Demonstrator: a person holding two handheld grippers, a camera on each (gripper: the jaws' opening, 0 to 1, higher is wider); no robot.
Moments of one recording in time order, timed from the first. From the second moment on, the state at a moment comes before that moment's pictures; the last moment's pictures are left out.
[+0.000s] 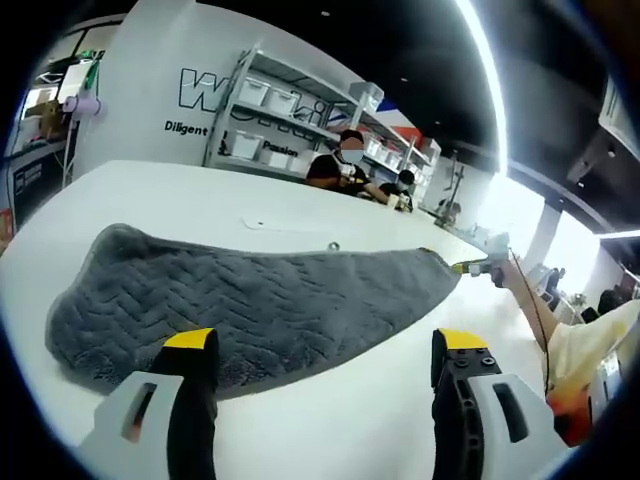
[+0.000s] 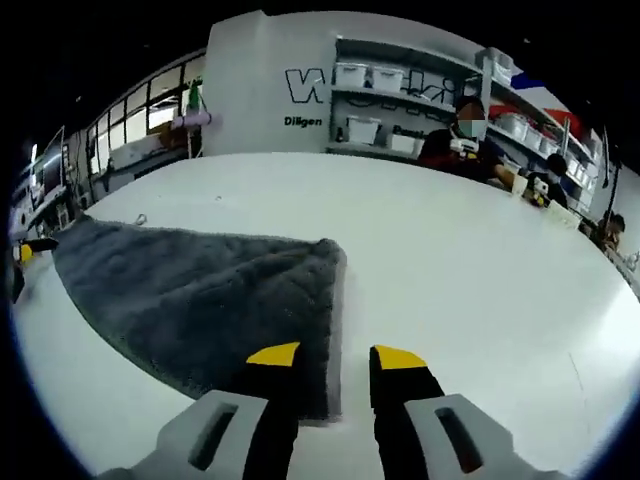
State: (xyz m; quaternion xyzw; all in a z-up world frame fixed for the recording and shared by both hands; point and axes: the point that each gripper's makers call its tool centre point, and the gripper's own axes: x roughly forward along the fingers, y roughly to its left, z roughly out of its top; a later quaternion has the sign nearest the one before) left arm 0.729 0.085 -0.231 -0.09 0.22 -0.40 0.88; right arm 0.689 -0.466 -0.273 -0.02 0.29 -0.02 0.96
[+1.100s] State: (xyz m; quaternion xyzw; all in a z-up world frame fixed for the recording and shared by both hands) left arm 0.726 0.078 -0.225 -0.07 0.21 -0.42 0.88; right arm 0.682 -0.536 -0.263 -0.10 0.29 -0.11 0.95
